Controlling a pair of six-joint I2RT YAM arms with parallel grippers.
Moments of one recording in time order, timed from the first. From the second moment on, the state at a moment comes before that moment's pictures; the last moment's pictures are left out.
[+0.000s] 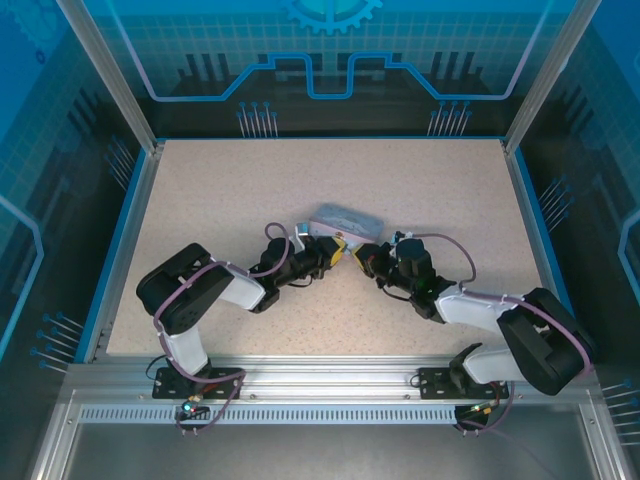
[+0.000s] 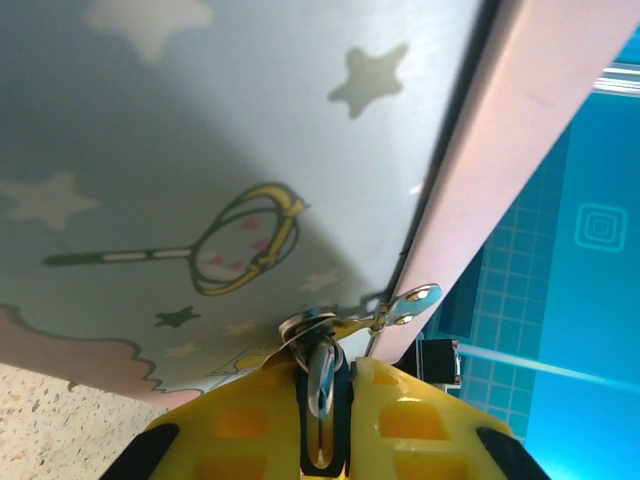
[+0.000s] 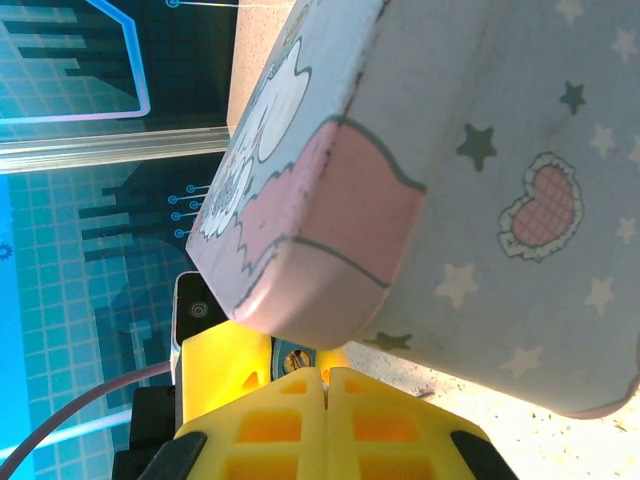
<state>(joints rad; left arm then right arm) -0.66 1.79 0.55 1.07 0.26 -1.64 0.58 1.33 0.40 0.55 -0.19 1.49</state>
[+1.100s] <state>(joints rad) -0.64 1.79 0.53 1.05 0.16 -1.64 0.58 1.57 0.48 0.73 -0.24 1.38</state>
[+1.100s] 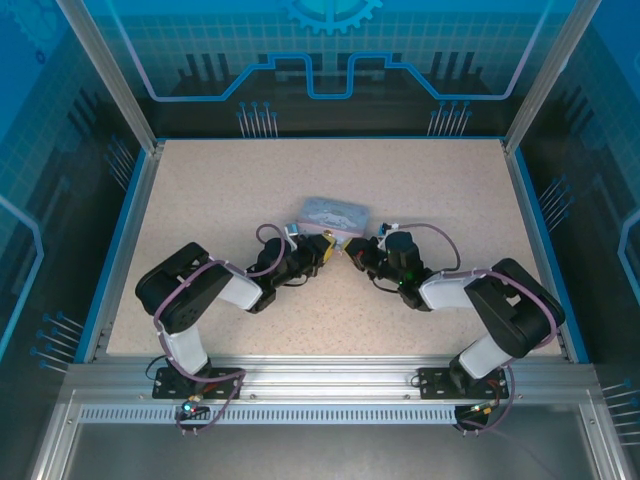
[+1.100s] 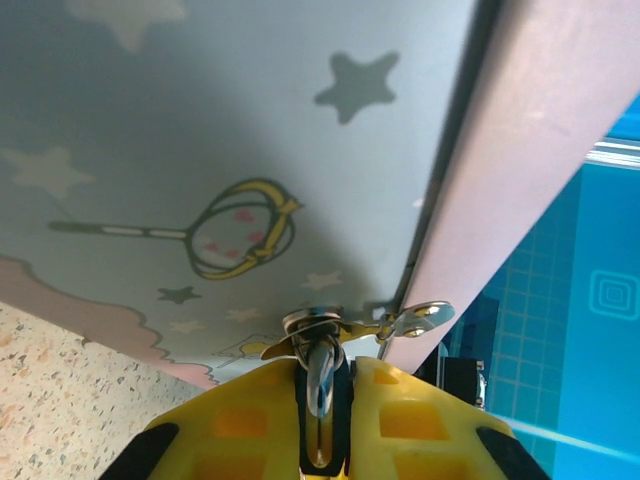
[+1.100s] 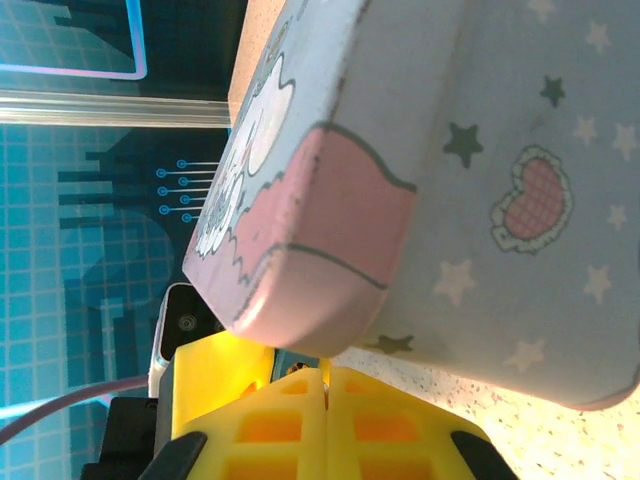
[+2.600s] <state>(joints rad) -0.65 1.83 0.52 1.06 0.15 -1.65 0.59 1.67 0.50 0.80 -0.24 1.49</state>
